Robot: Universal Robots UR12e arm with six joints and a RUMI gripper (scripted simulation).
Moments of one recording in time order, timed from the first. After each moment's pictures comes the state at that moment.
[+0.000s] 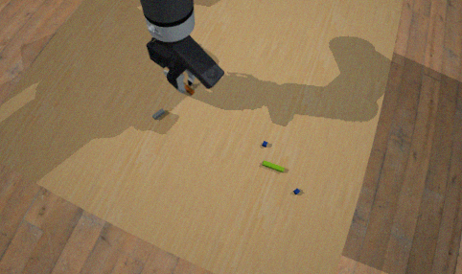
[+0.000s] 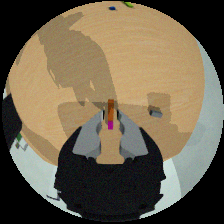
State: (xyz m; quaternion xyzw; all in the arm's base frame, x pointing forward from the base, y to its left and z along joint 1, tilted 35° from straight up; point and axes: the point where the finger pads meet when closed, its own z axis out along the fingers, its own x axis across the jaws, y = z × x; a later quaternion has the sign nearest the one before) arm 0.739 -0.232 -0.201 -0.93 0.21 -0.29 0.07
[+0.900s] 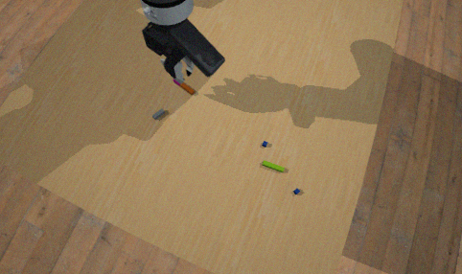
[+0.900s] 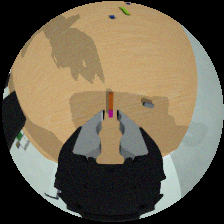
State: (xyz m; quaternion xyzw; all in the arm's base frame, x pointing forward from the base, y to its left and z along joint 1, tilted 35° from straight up) arm 0.713 -0.233 -0.164 -0.93 0.21 -0.29 0.07
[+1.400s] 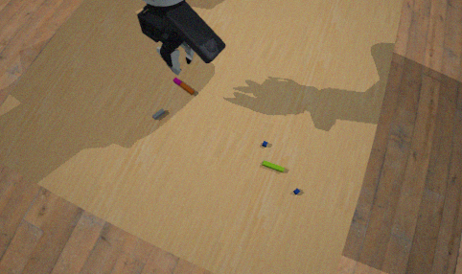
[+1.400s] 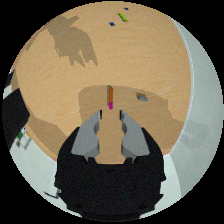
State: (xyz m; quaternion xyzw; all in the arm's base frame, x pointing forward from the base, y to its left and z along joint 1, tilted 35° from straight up) arm 0.688 -0.234 -0.127 -0.93 0.21 -0.29 0.07
